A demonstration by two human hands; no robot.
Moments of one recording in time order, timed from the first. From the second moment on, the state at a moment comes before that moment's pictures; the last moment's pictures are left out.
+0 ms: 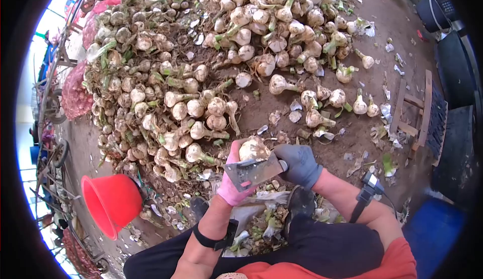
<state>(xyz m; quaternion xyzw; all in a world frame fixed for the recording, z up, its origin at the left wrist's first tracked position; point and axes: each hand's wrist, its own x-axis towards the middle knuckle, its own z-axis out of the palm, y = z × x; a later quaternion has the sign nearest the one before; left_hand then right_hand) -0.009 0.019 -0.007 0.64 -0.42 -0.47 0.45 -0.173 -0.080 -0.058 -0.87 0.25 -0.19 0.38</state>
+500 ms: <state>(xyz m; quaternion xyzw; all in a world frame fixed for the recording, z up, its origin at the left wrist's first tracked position) -0.023 -0.064 0.012 0.59 -0.28 -0.59 0.48 -0.217 -0.076 -0.141 -0.53 0.50 -0.20 0.66</state>
